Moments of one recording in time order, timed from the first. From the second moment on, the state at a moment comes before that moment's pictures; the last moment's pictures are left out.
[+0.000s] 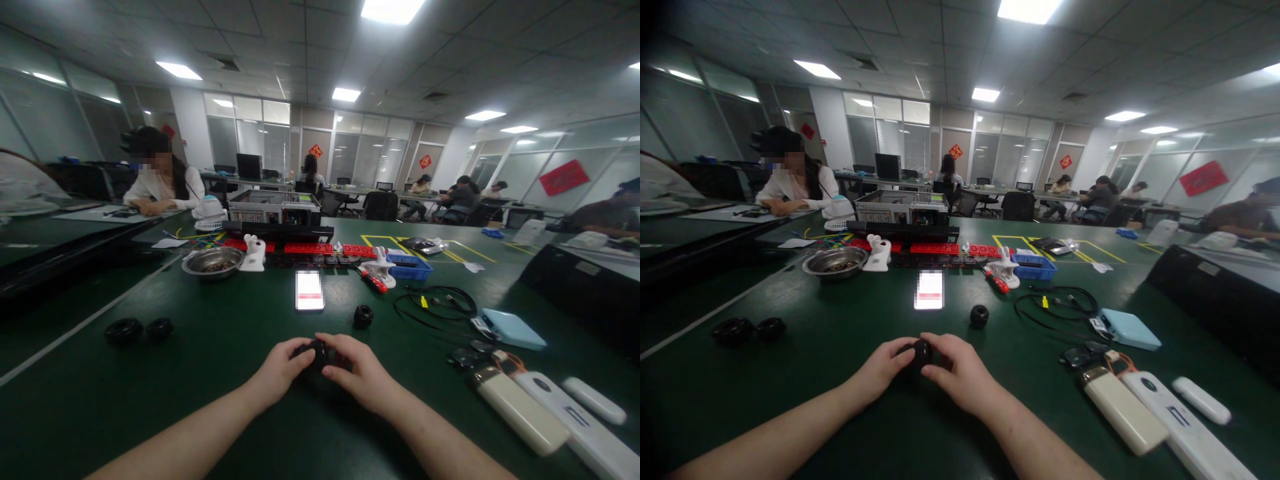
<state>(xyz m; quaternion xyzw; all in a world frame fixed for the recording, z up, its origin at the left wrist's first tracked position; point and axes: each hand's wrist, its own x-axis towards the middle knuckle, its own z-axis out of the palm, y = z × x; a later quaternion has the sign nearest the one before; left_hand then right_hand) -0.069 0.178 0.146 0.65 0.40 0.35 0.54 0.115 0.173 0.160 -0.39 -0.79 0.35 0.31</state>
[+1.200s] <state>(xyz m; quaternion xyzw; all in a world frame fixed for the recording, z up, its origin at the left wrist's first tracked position) -0.067 0.176 0.139 0.87 0.44 0.07 0.22 0.168 0.159 0.203 -0.51 -0.80 0.31 0.02</state>
